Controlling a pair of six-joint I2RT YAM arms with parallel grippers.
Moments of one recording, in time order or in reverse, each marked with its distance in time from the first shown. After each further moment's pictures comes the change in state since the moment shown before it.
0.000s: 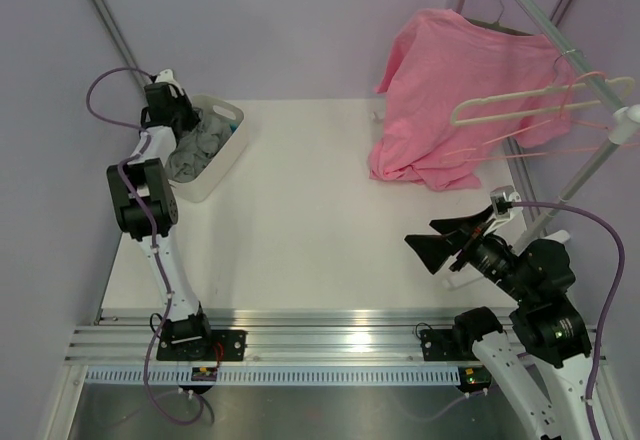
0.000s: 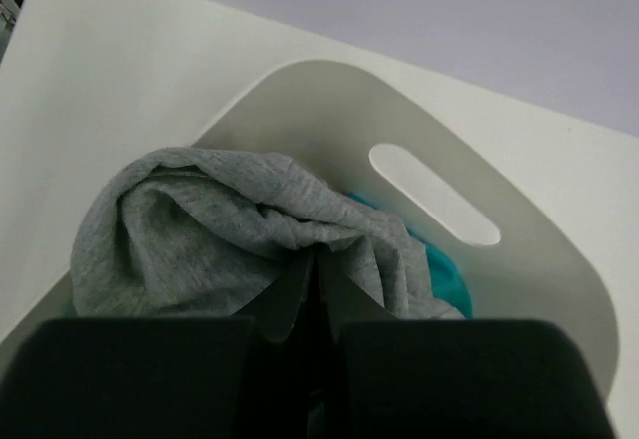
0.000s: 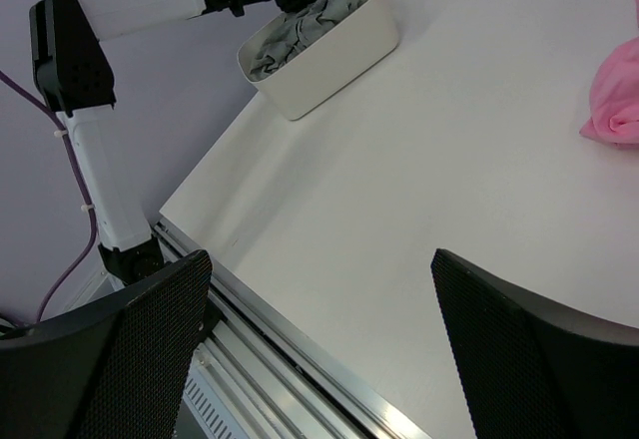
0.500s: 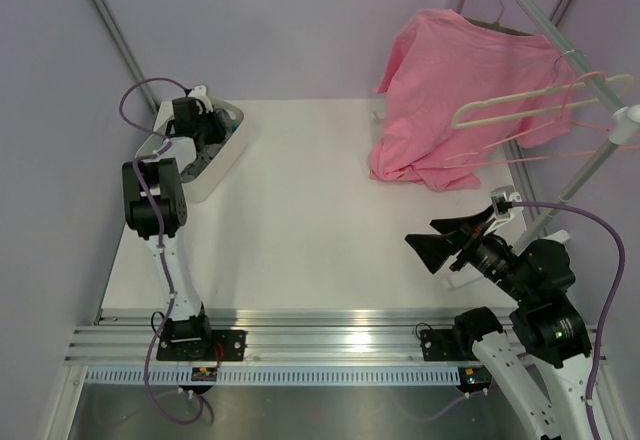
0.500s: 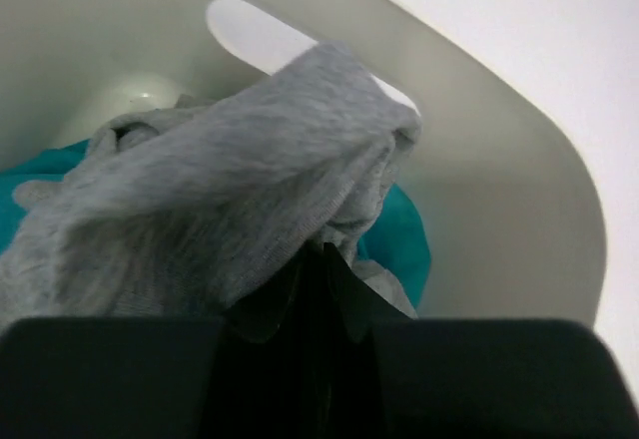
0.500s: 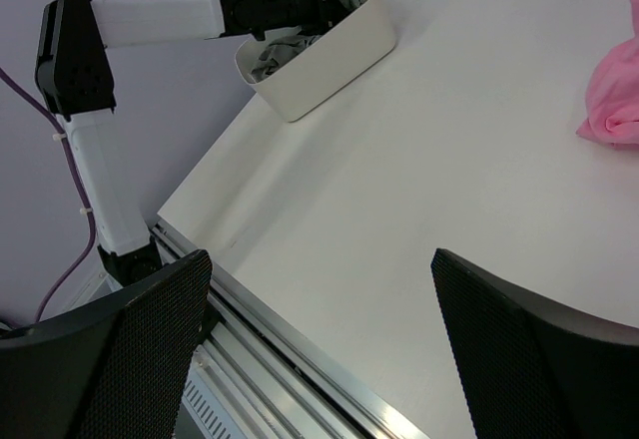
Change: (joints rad) left arm -0.088 0.002 -0.164 0.082 0.073 0.104; right arm 0.000 -0.006 0.000 0.000 0.008 0.000
